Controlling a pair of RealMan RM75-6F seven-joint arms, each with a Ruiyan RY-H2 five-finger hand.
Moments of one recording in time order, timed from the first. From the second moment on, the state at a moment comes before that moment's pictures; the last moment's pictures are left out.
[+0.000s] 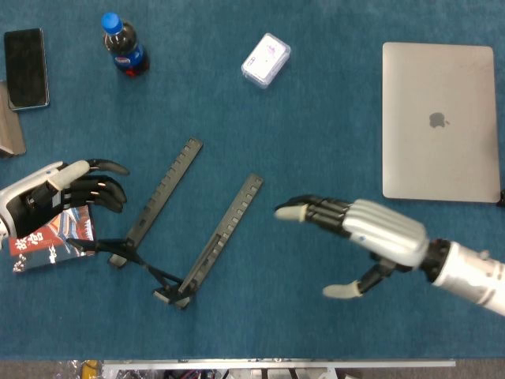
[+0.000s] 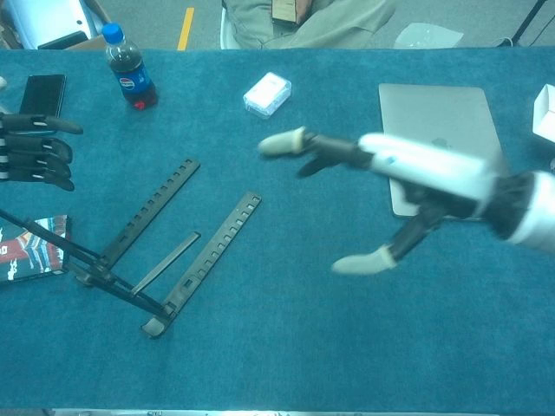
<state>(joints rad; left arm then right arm) -0.87 -0.93 0.55 -1.52 1.86 1.21 -2.11 0.68 -1.22 -0.07 -1.85 -1.95 1.03 0.71</state>
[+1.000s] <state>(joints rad) -0.84 -0.86 0.52 -1.55 1.87 1.19 -2.12 0.95 -1.48 -0.01 -1.71 -1.83 0.72 0.35</state>
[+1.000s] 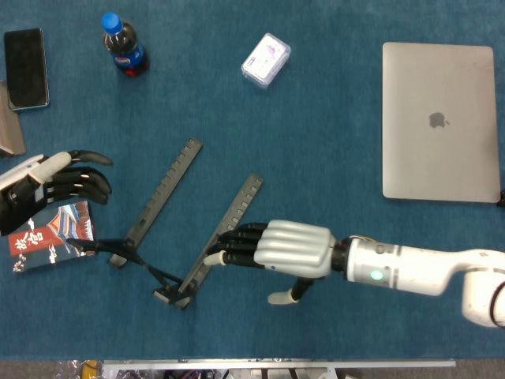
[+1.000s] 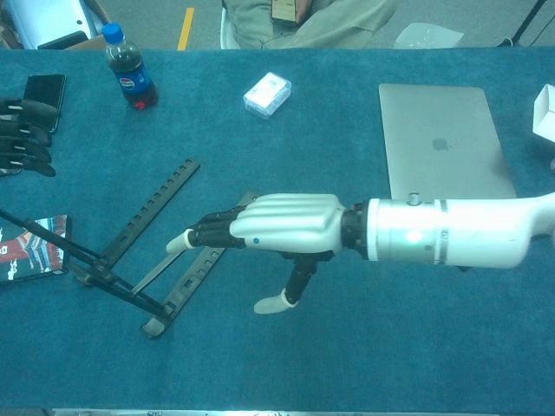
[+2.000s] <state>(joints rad) -0.80 -0.84 0.49 -1.54 1.89 1.20 -2.15 1.04 -1.64 -0.01 -1.67 -1.64 0.59 0.08</state>
